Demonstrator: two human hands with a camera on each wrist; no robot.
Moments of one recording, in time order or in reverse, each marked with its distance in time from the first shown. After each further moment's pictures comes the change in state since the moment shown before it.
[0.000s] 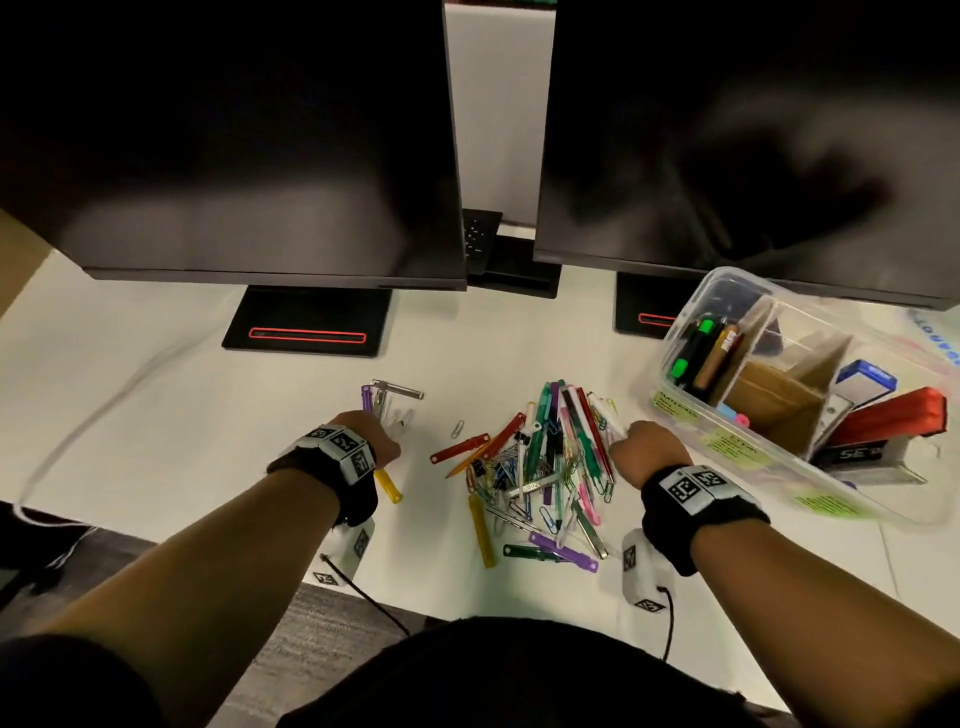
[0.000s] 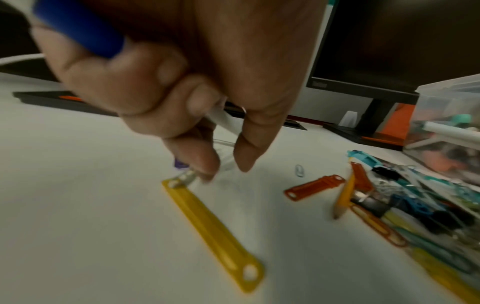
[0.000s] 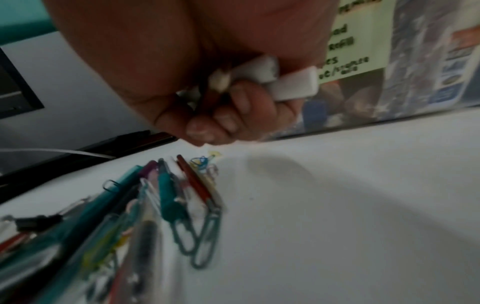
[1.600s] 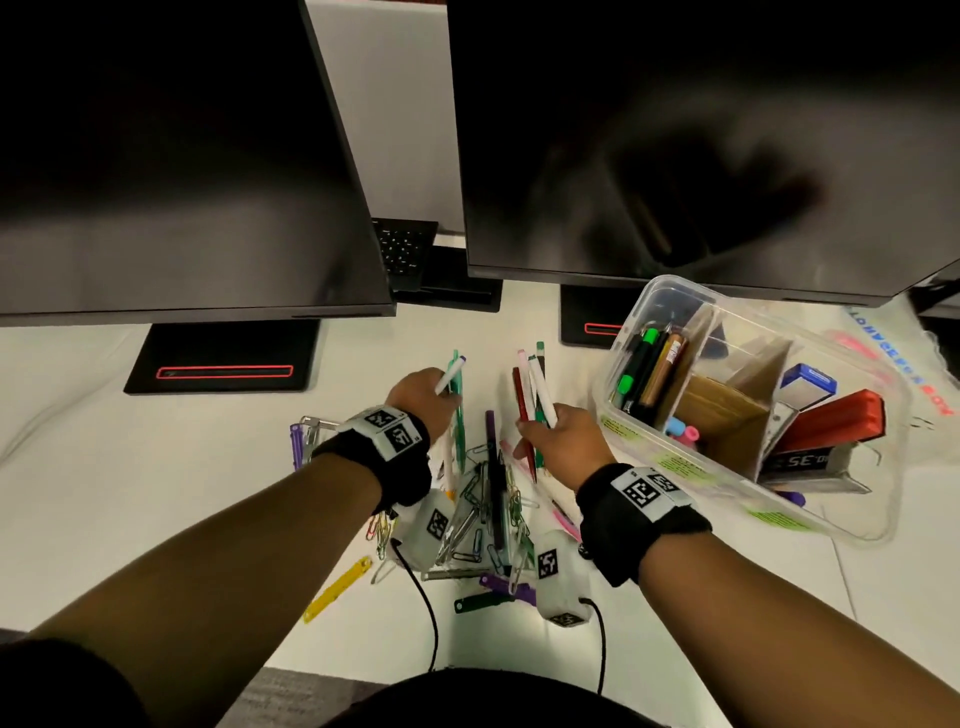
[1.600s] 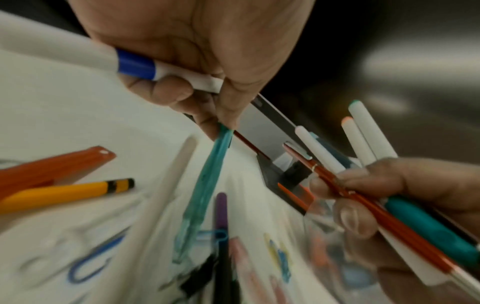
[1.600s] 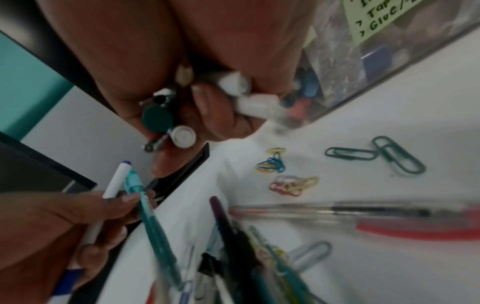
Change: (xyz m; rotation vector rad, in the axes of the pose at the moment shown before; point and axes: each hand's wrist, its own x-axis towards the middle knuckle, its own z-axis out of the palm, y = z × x) left_hand 0.007 0.142 -0.027 -0.430 0.122 0.310; right_hand 0.003 -0.031 -0.013 0.771 -0.017 -0.187
